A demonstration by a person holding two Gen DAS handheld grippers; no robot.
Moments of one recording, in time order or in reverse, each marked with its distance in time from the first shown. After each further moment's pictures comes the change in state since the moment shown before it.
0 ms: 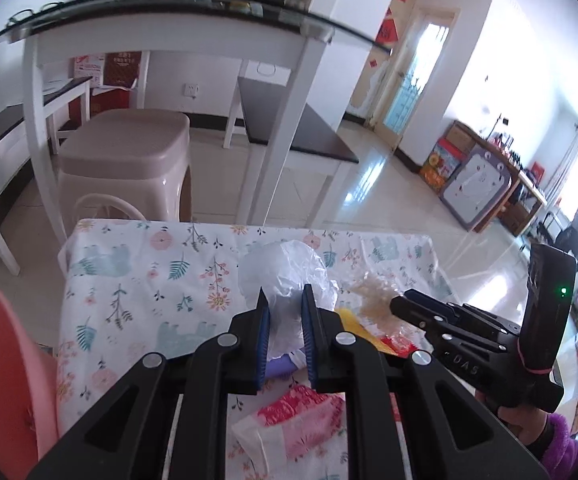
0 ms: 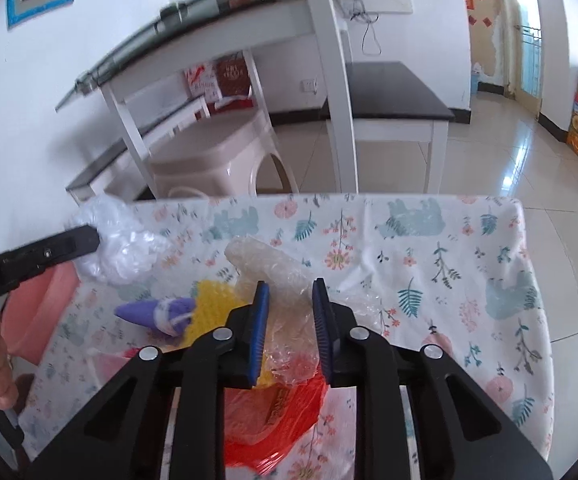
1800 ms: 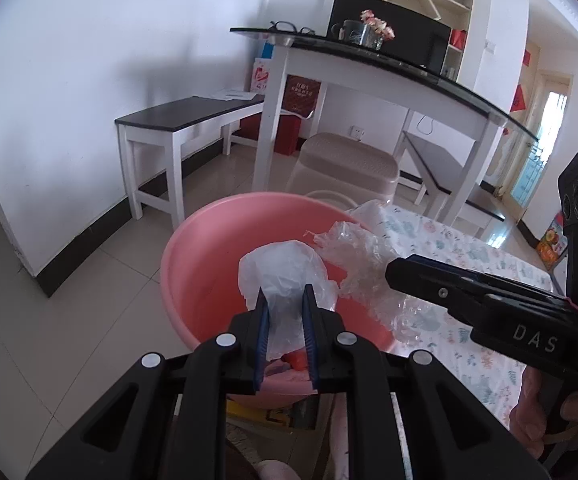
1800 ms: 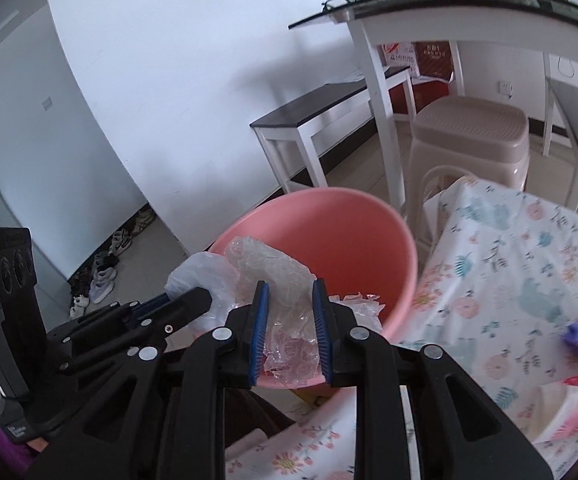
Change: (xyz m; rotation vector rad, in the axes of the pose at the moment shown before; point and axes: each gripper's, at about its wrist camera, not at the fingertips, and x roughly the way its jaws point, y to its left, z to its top) left arm -0.196 0.172 -0.136 -0.234 -0.167 0.475; right arm 0.016 0.313 -0.040 -0.273 0.142 0.519
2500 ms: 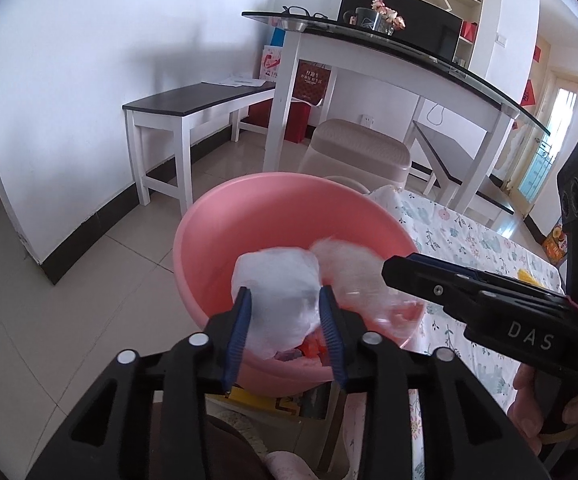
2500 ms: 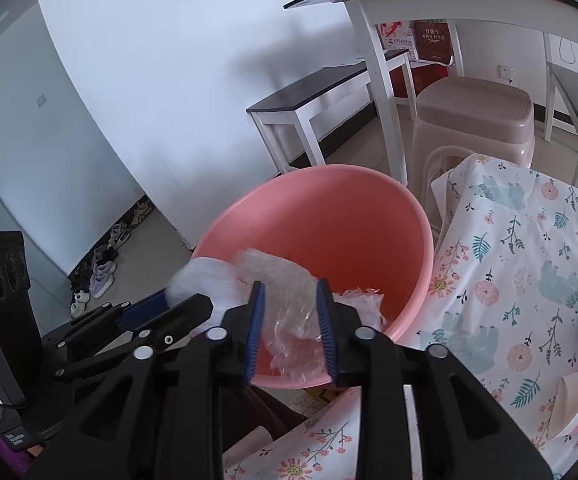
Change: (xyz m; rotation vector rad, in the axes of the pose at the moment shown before) left arm 0.008 0.008 -0.005 -0.016 0.040 0.018; right arm 0.022 -0.001 -0.003 0.024 0.045 -0.004
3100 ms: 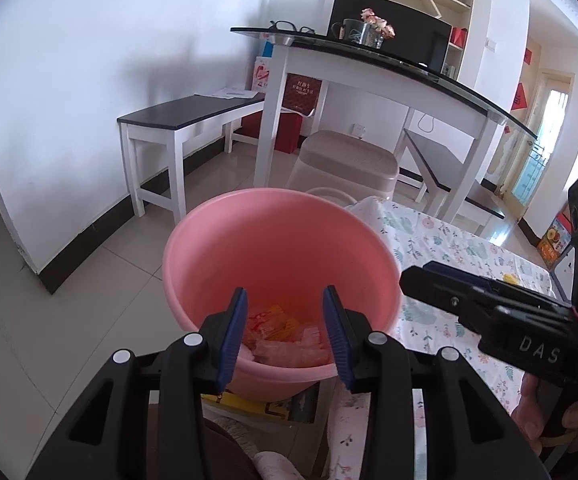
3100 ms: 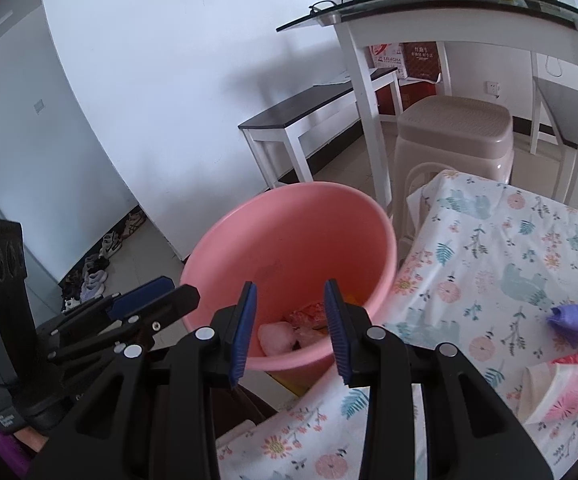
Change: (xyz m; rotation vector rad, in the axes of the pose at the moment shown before) left arm -0.020 -0.013 0.003 0.019 -0.040 -0.020; right arm -0.039 -0.004 -0.013 -0.016 -0.065 -0.047
